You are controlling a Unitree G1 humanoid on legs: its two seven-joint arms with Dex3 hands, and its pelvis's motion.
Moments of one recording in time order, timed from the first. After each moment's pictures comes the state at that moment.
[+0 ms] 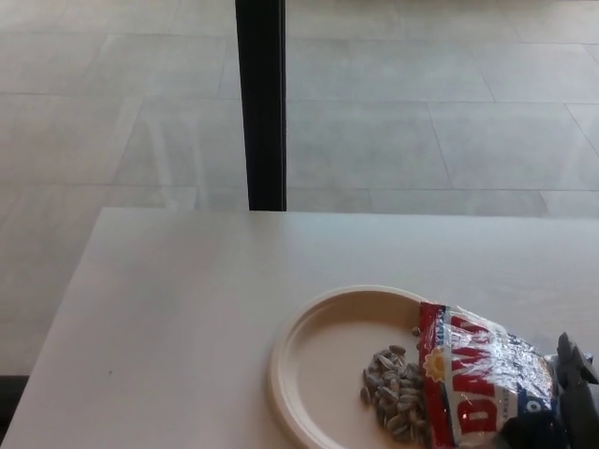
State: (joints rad) left_arm 0.41 0.56 0.44 1.19 -0.20 -0.19 -0.24; right_arm 0.00 -0.21 0.06 0.18 -0.55 0.27 -0.17
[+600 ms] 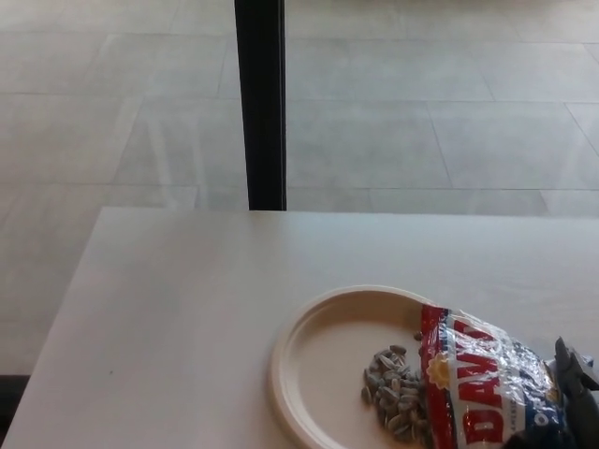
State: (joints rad) left_arm 0.41 0.55 0.44 1.18 -0.20 -0.21 -0.23; right_arm 0.03 -0.35 0.11 0.14 -0.51 0.23 -0.10
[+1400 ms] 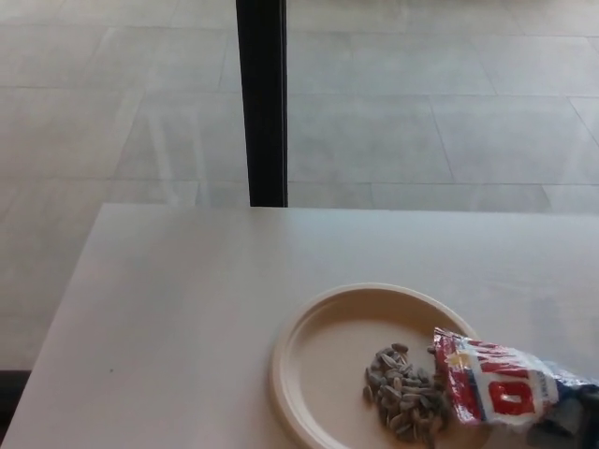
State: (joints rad) left_arm 0.44 0.53 0.45 1.15 -0.21 -0.21 -0.24; right_arm 0.11 -0.55 -0.17 -0.21 -0.26 0.27 0.21
